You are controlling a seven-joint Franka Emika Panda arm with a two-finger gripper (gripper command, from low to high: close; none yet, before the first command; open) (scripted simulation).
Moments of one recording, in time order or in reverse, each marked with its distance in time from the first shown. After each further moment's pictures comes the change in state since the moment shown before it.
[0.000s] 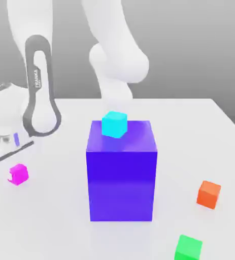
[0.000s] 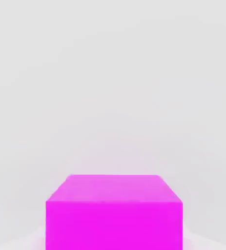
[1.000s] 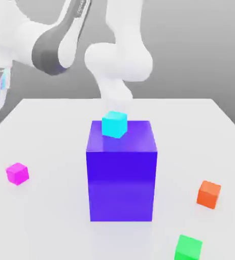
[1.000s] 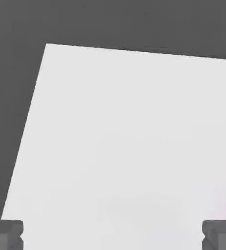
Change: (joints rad) arm 0.220 -0.399 -0.002 0.103 -0.325 -0.305 -0.085
